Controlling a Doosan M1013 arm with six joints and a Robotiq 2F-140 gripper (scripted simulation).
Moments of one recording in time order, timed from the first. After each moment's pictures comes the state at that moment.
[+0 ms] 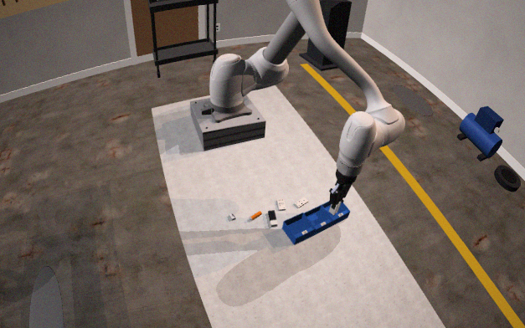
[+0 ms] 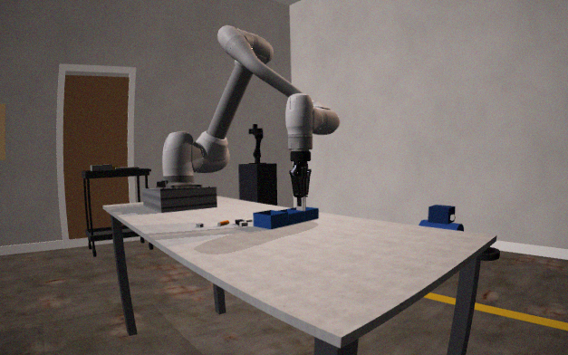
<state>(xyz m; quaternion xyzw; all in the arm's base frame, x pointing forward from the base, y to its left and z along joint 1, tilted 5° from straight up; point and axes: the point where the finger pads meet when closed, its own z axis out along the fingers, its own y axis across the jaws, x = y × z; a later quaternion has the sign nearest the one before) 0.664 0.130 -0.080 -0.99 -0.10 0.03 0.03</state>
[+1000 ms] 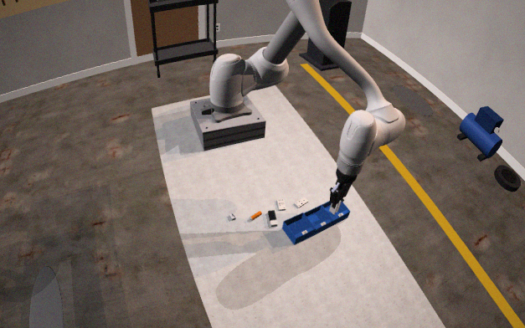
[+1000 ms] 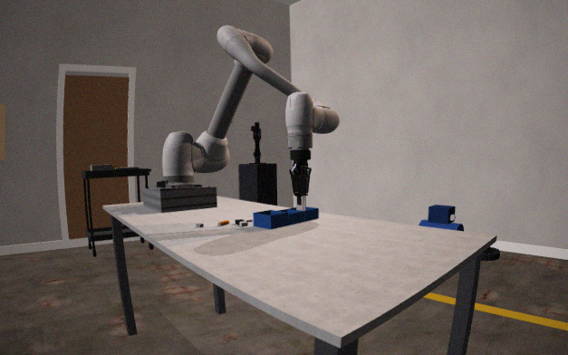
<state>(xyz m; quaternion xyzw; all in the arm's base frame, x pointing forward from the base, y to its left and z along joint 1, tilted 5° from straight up) 0.664 0.130 -0.075 -0.99 -0.10 0.03 0.03</state>
